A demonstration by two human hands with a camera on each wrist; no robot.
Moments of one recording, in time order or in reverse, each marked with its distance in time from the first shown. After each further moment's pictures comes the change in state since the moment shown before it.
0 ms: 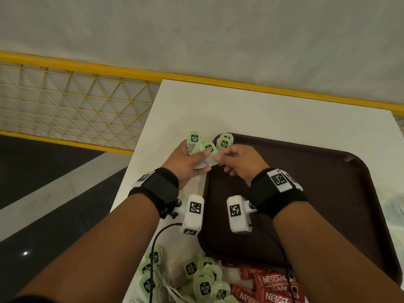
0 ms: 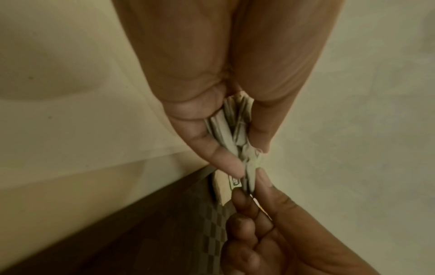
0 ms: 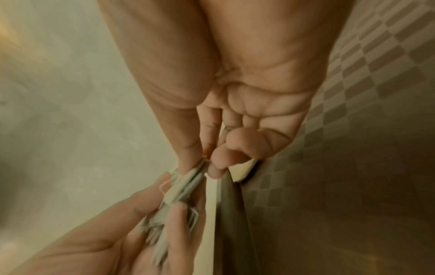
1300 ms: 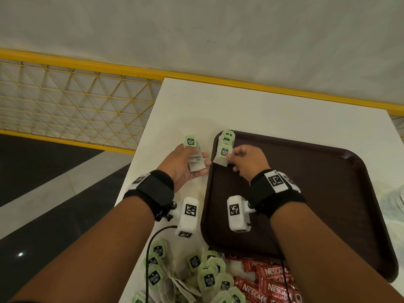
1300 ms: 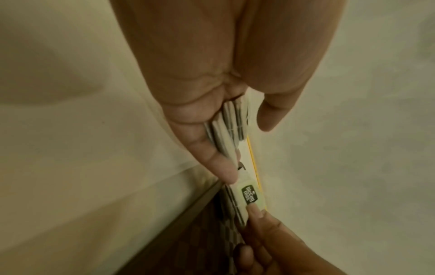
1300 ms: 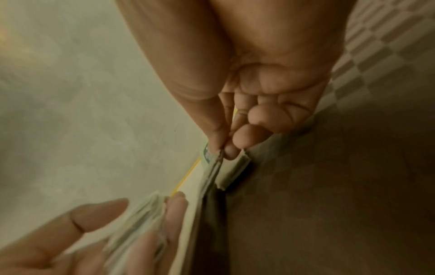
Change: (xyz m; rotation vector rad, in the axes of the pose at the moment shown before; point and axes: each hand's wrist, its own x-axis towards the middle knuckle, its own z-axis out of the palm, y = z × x) left_hand -0.013 -0.001 -0.012 -0.107 0.094 -0.113; right_hand -0.005 0.008 0.003 -0.123 0.232 0.039
